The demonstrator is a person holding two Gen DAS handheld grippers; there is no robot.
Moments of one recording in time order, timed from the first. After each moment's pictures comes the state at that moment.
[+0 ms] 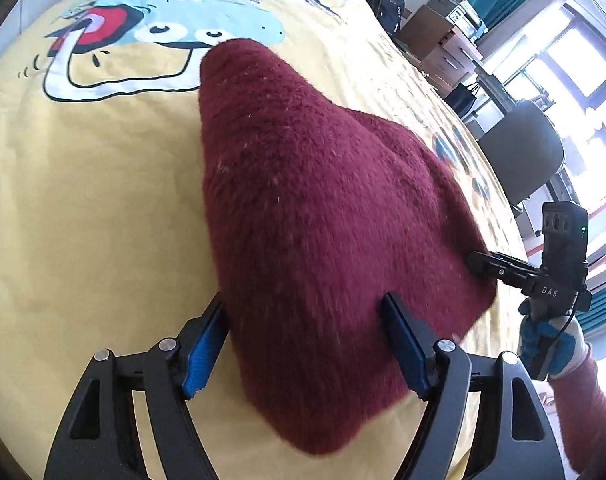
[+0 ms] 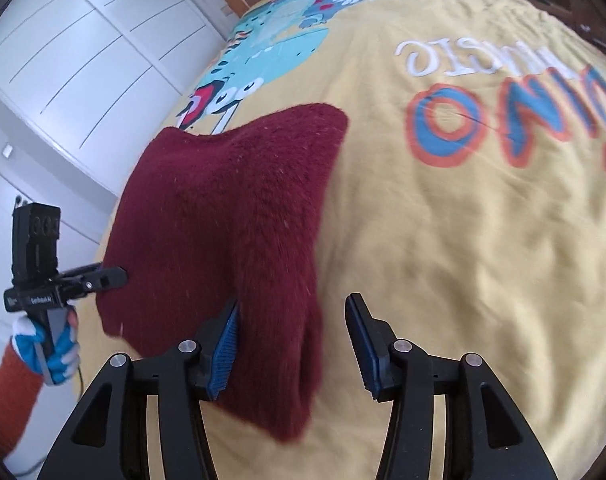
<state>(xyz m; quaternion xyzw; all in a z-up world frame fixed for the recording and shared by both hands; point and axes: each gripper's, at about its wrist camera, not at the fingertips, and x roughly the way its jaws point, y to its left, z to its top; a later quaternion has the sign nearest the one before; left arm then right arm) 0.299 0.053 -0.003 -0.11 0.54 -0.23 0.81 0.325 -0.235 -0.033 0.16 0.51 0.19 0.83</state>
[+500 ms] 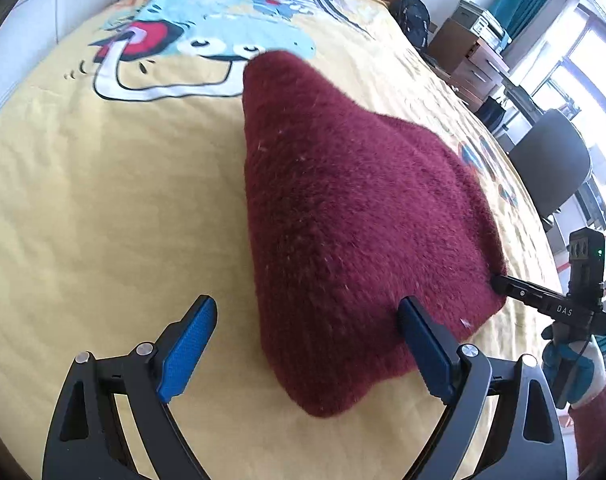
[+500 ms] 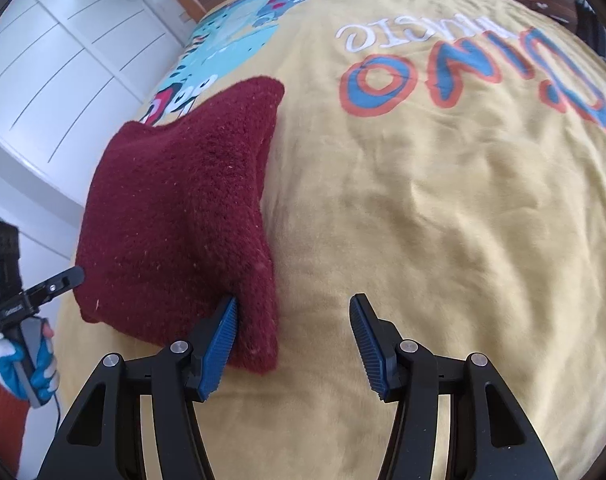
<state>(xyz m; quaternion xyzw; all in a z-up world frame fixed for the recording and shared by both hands) 0.269 0.027 -0.001 -0.09 0.51 -0.16 0.84 0.291 -0.250 -0.046 0.18 0.52 0.11 0.83</state>
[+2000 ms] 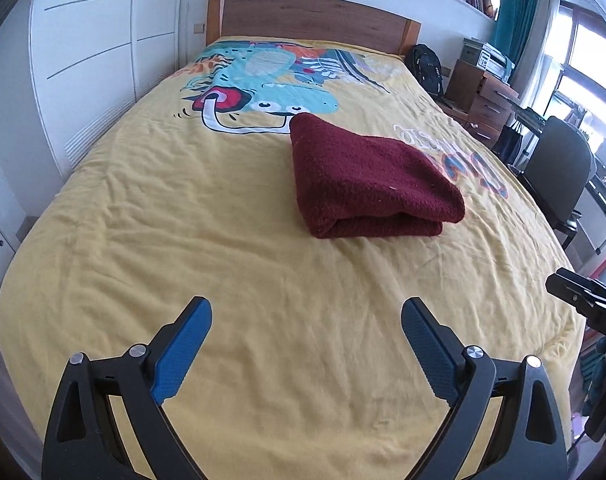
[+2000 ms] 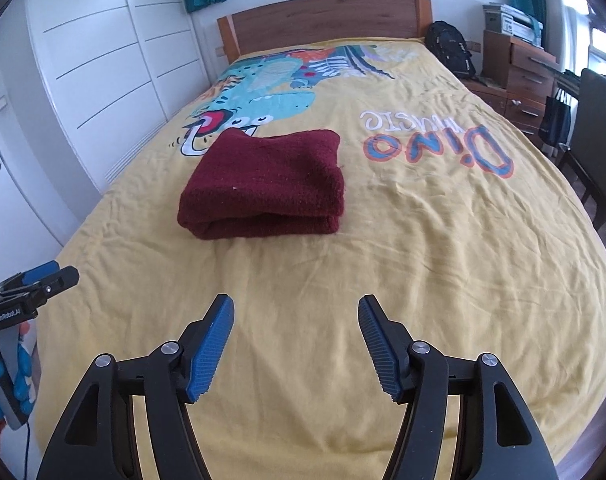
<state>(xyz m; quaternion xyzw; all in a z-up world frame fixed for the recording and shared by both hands) 0.061 0.009 0.066 -0.03 0.41 -0.07 0.91 0.070 -0.159 0.072 0.06 0.42 0.06 0.91</state>
